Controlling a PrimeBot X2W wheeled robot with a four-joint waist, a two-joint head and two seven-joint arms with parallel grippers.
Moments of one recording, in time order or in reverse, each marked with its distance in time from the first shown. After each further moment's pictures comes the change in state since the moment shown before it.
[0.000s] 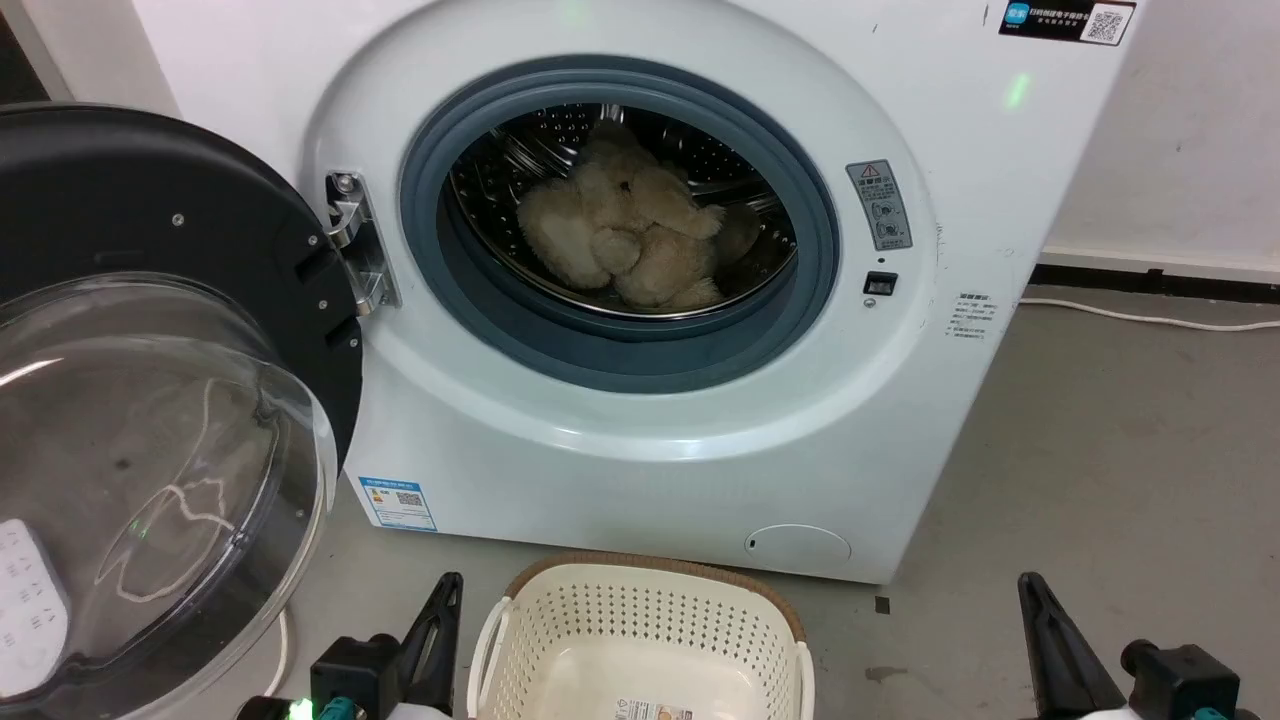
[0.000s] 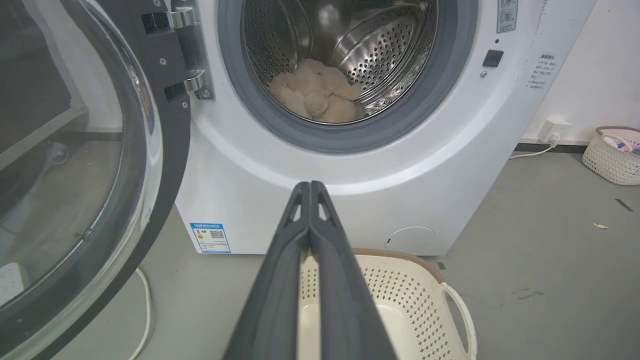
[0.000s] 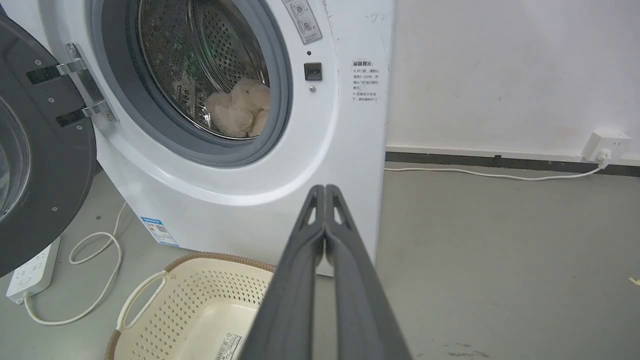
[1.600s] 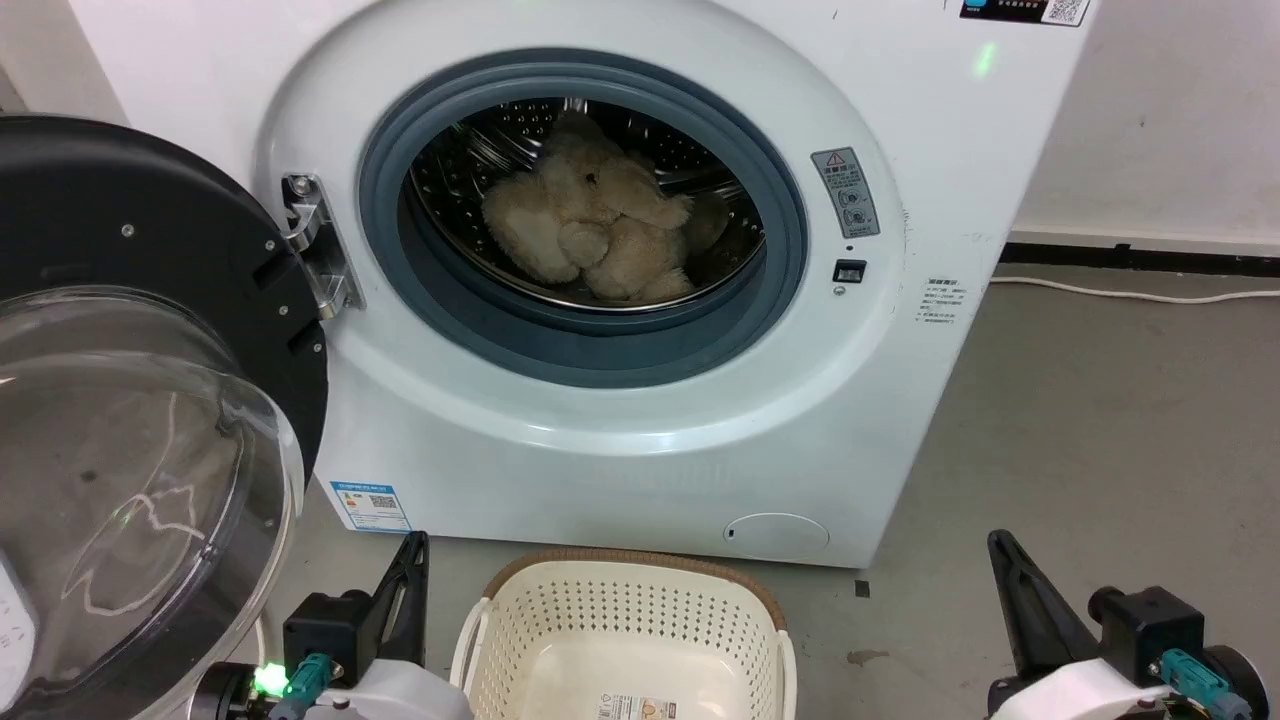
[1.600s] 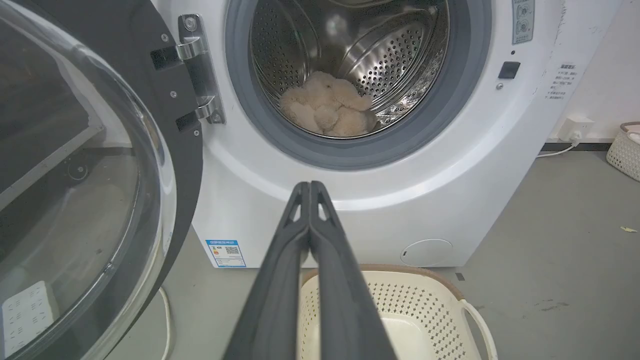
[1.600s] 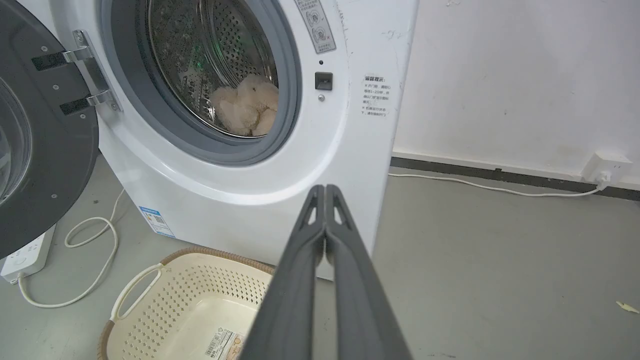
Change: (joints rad) left arm -0.016 -0.023 0.075 -0.108 0.072 0.014 0.111; right arm -0.053 0.000 0.028 -0.066 -0.055 0.000 0.113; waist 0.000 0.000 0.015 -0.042
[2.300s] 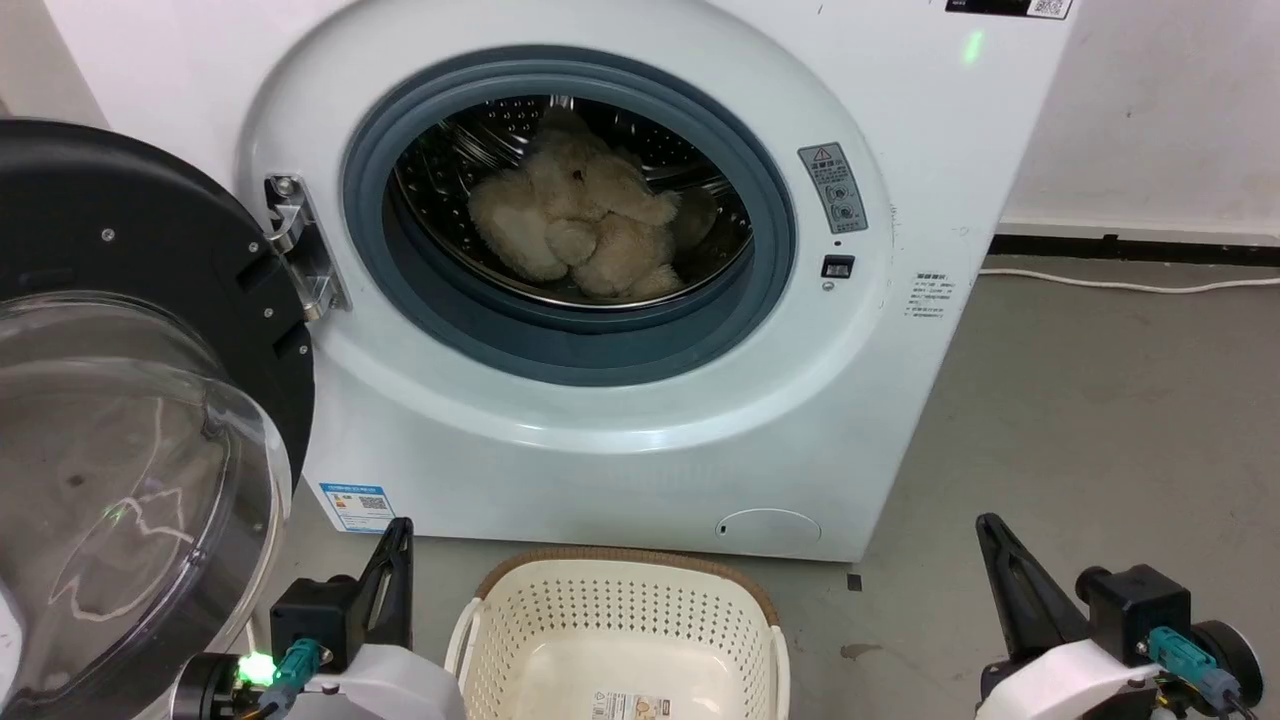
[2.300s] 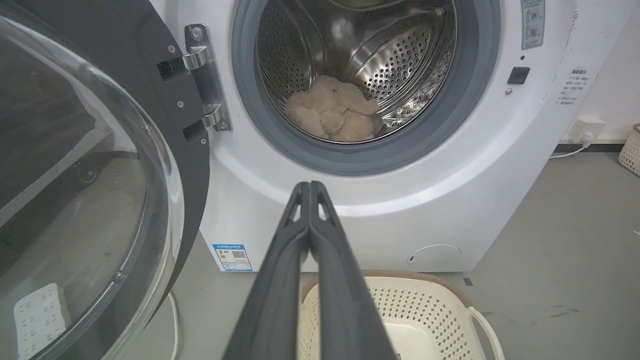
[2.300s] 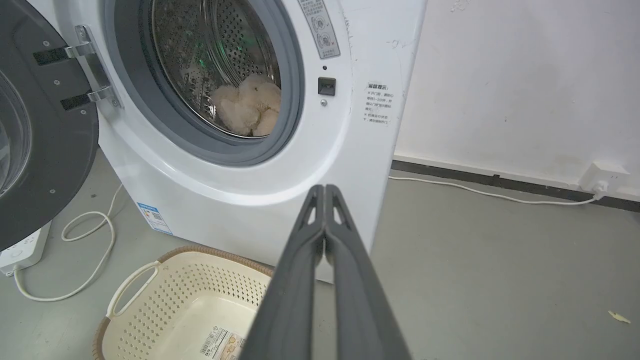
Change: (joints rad) left arm -0.005 -0.011 0.028 -0.041 0.021 0.009 0.043; right arm -0.023 0.000 0.011 -0.026 -0.024 0.000 0.042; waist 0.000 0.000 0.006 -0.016
